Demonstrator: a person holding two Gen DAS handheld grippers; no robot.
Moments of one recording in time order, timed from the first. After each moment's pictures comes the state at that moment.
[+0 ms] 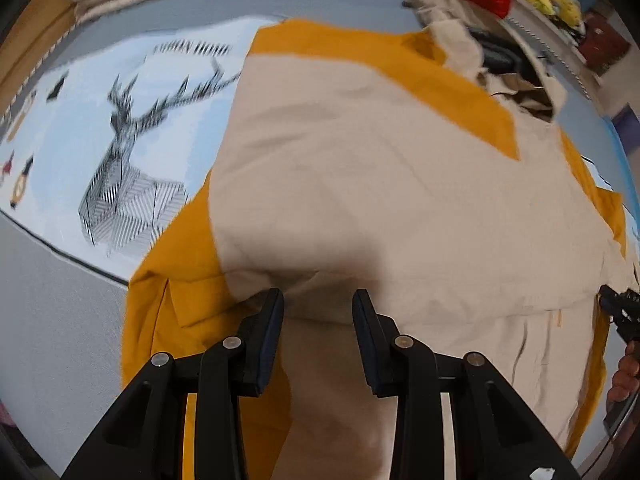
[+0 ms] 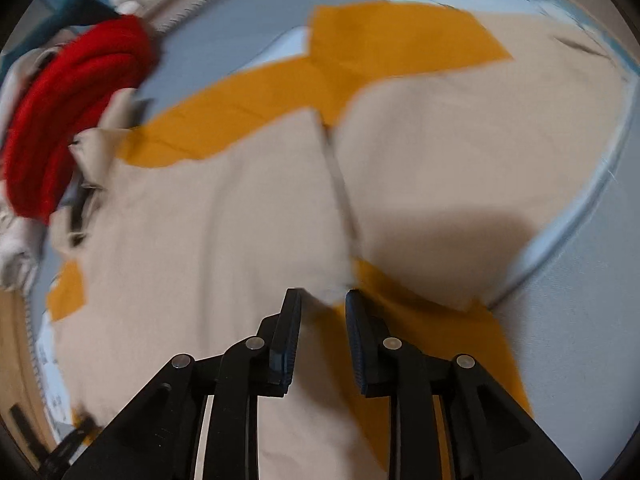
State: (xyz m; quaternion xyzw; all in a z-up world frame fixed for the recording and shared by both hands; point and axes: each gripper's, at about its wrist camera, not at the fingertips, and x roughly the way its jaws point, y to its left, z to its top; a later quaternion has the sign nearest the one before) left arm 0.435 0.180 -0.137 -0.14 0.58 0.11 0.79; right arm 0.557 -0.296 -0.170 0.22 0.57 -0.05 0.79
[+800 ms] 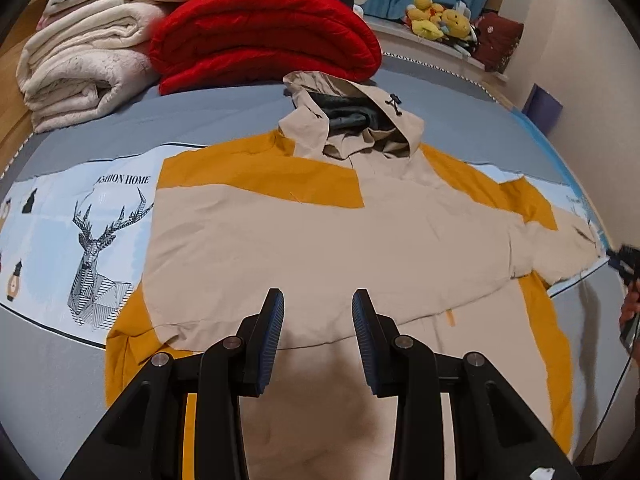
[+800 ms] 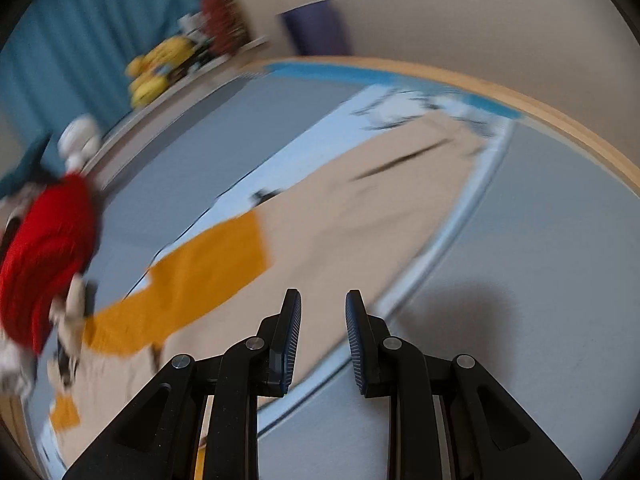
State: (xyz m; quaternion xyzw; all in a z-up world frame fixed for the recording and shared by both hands) left arm 0.420 0.102 -0.058 -0.08 0.46 0.01 0.88; right arm 0.513 -0.533 -0.090 0.27 0.40 -0.20 0.86
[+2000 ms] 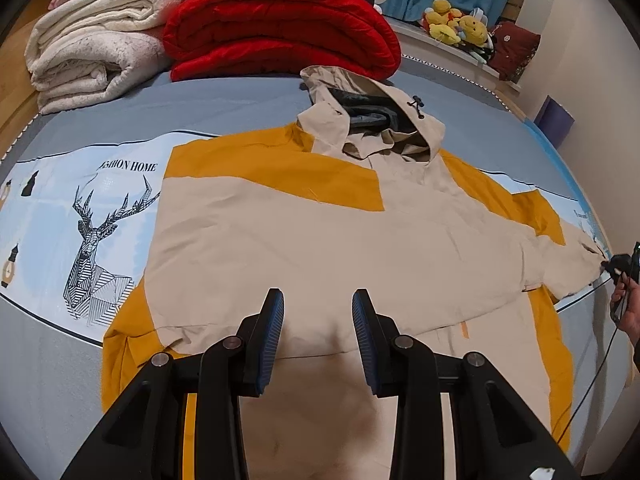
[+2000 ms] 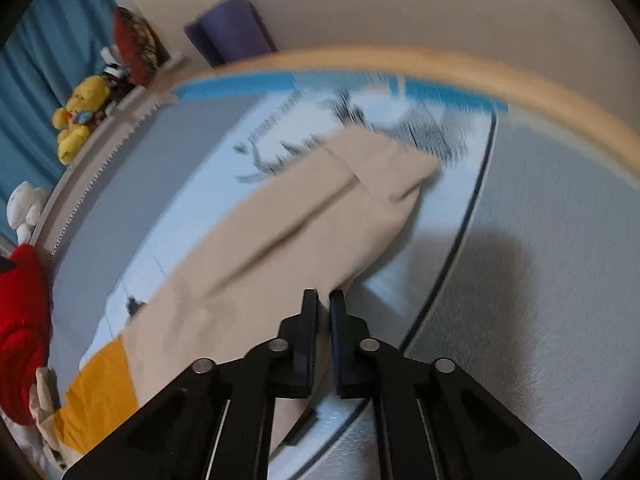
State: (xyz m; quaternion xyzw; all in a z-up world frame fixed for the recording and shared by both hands) left arm 0.428 0.119 -0.067 -0.10 0.47 0.02 0.88; right arm 0.601 -0.693 -0.160 0.31 0.39 -0.25 0.83
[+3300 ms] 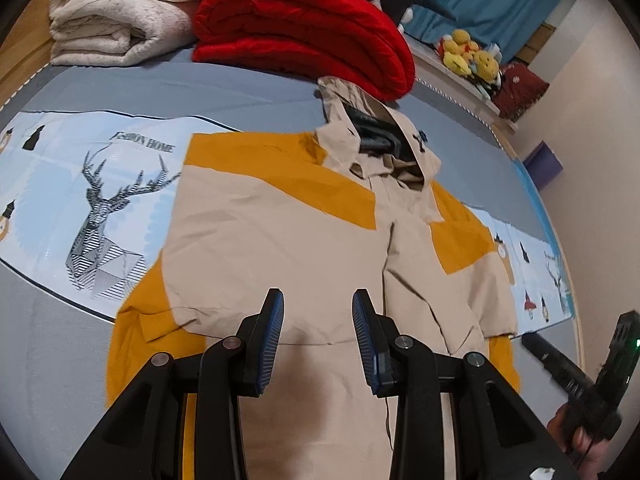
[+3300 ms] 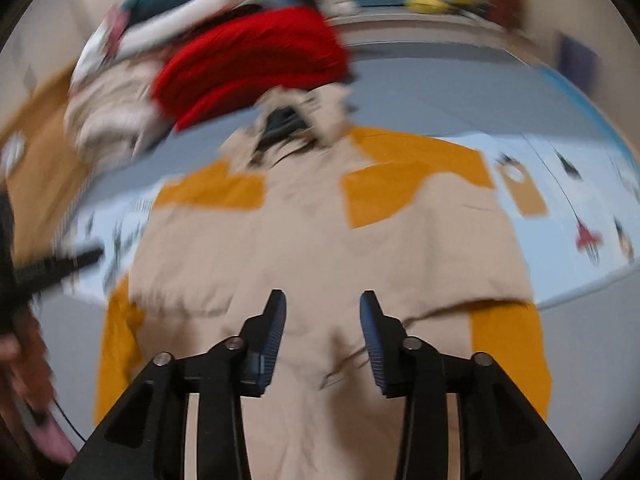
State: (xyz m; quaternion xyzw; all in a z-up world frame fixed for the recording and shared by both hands) left arm 0.412 0.153 -0.040 -0.19 0.47 0.01 0.86; right arm 0.450 -0.176 -0.056 0.09 0.46 0.13 0.87
